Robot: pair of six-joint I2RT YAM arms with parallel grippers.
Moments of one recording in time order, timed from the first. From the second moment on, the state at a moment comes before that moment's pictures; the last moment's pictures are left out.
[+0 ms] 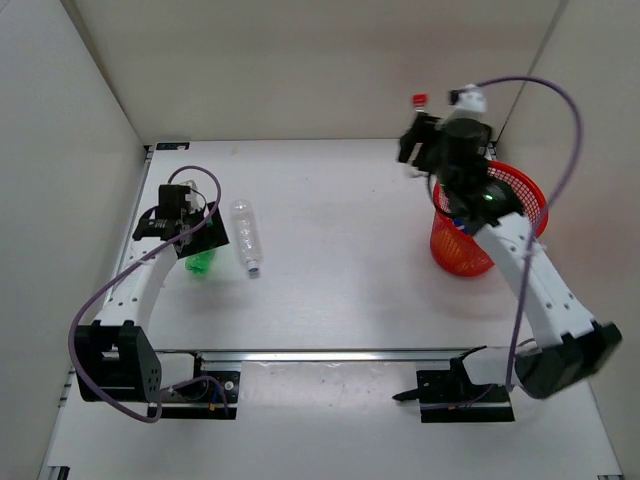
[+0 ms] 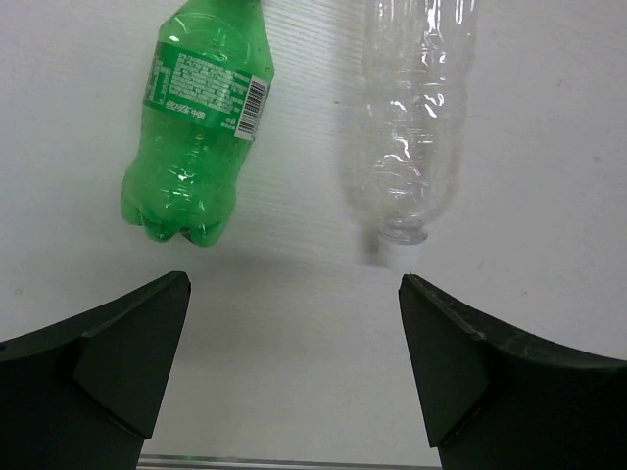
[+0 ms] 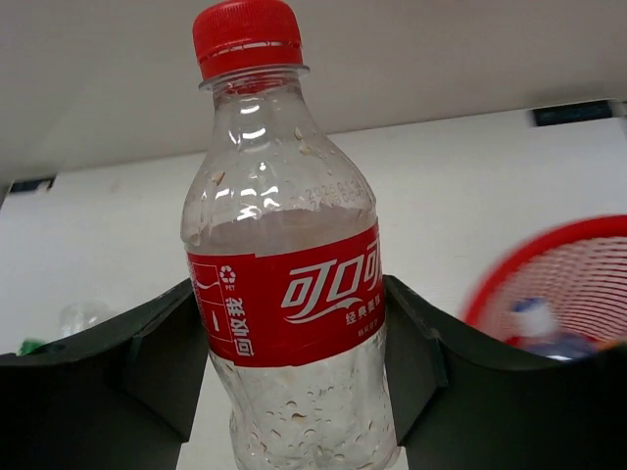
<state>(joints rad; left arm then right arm) -0.01 1.27 1.00 -0.67 -0.01 -0.29 0.46 1.38 1.52 -0.39 0.30 0.34</state>
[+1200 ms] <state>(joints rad) 0.07 1.73 1.14 -0.67 -0.05 -0.13 0.01 1.14 1.36 -0.59 0.01 0.11</state>
